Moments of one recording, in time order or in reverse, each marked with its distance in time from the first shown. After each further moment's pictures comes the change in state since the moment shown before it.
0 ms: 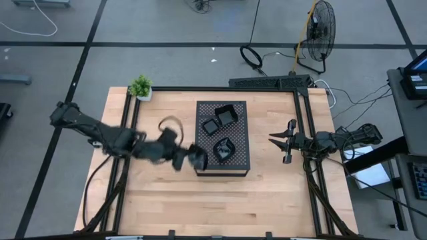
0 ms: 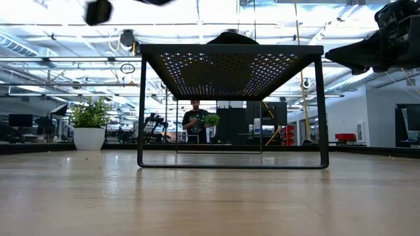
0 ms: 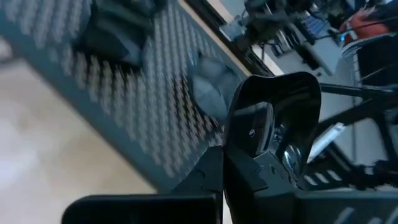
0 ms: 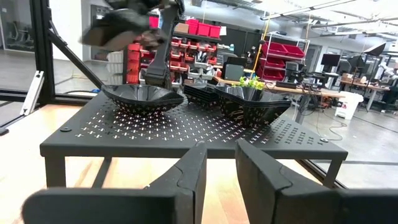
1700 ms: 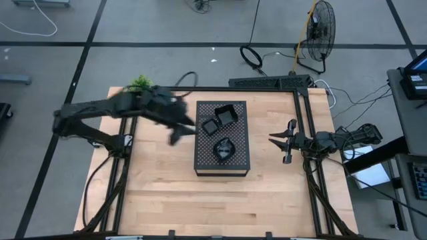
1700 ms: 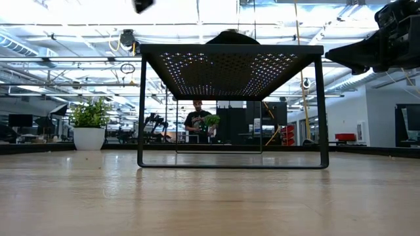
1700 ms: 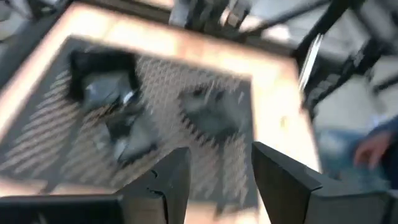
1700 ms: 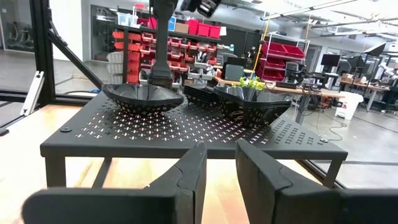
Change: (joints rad) left arm 0.481 0.071 0.367 -0.306 0.655 0.827; right arm 0.000 0.000 0.000 0.000 0.000 0.000
